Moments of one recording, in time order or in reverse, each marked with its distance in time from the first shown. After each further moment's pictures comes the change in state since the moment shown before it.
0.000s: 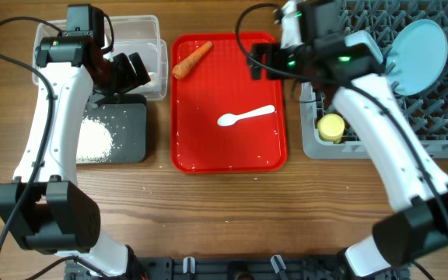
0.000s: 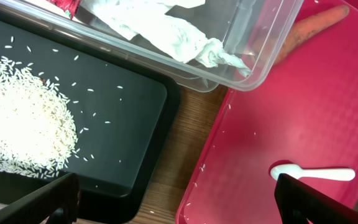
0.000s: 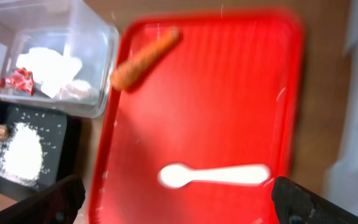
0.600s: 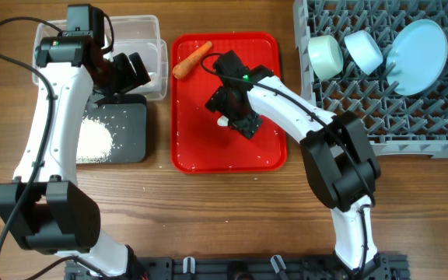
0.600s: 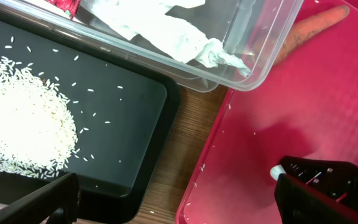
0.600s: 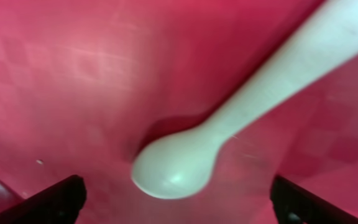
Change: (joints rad) left arm 0.000 0.000 0.000 0.000 0.000 0.000; right arm 0.208 0.452 0.000 -0.003 0.056 0.859
